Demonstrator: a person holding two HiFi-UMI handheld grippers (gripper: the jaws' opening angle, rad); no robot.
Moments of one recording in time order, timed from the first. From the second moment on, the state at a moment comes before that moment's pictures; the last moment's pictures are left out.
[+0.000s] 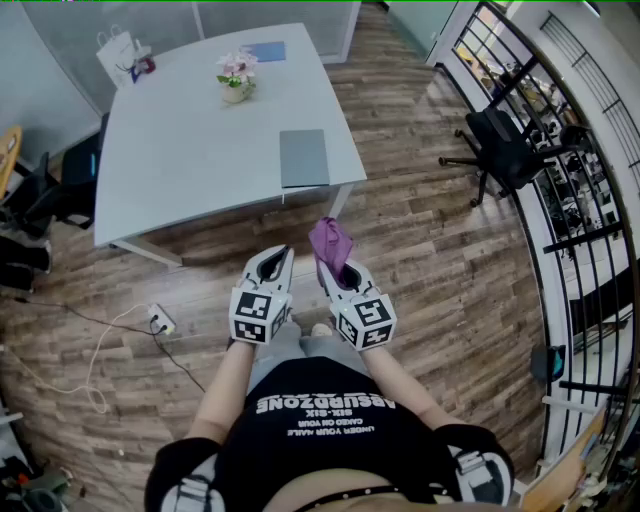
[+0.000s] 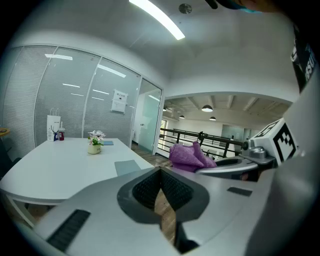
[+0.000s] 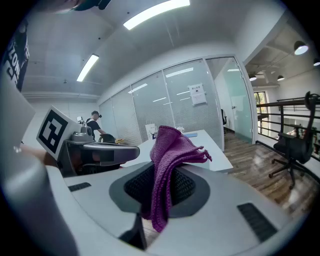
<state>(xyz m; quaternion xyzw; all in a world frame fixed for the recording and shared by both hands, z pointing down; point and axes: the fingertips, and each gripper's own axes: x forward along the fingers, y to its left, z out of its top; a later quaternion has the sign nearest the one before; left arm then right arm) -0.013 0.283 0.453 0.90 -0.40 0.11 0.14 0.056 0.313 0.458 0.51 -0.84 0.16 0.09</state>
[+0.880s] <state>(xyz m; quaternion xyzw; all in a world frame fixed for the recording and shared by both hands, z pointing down) -0.051 0.196 0.501 0.90 -0.37 0.13 0.18 0.051 0.232 0.495 0.55 -0.80 0.20 0.11</state>
